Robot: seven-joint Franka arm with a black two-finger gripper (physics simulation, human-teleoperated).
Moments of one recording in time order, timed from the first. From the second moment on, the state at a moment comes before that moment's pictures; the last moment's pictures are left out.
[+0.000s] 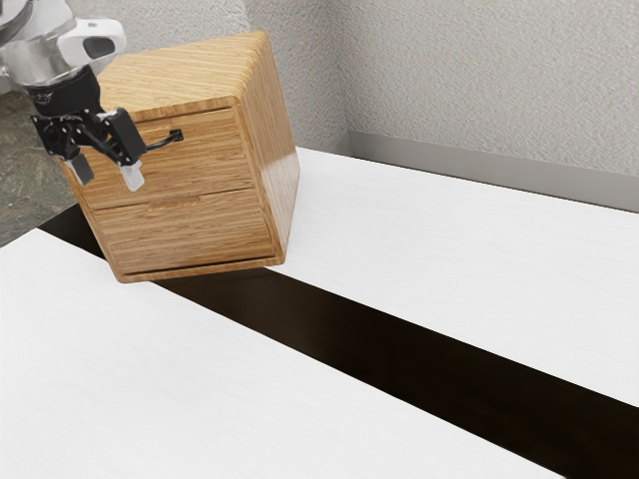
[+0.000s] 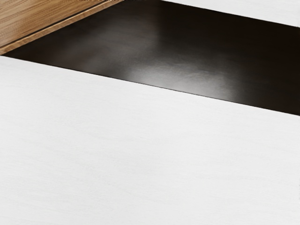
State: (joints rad) arm 0.00 0.04 0.36 -1.24 -0.02 1.34 0.17
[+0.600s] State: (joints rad) arm 0.20 0.15 0.10 -1.30 0.38 1.74 0.42
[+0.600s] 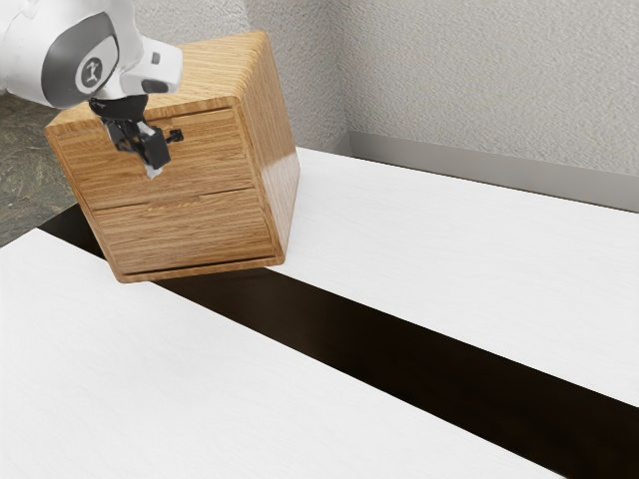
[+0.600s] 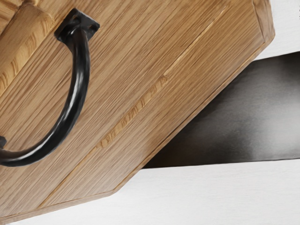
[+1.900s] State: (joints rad) arm 0.65 0.13 -0.24 -1.49 0.18 2.19 1.19
